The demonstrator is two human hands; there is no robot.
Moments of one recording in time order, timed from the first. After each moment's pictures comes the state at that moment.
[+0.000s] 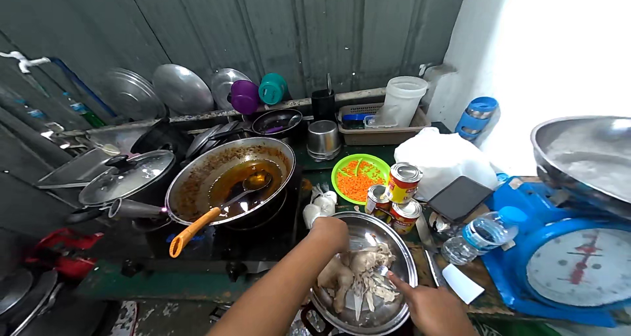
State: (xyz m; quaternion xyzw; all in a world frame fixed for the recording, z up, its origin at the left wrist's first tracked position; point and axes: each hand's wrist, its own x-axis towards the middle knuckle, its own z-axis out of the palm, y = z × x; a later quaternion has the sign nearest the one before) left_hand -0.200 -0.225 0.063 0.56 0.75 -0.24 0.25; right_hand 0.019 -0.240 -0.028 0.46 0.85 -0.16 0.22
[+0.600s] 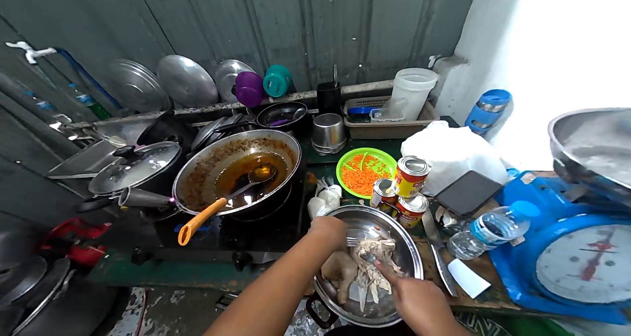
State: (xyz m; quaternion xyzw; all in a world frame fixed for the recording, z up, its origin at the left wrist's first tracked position) left_hand -0.214 -0.239 0.044 0.54 0.77 -0.24 0.26; right_hand -0.016 -0.259 -0.015 0.47 0.84 -0.19 0.19
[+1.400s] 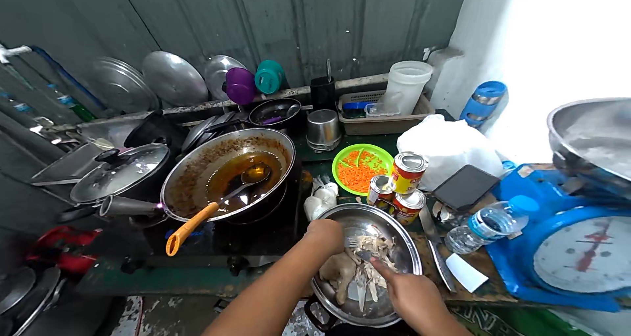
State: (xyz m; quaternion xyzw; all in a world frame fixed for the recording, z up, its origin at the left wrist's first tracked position) left_hand -0.218 -0.236 0.034 0.55 0.75 -0.24 0.28; right_hand -0.023 -0.252 -0.021 0.46 0.84 -0.20 0.19
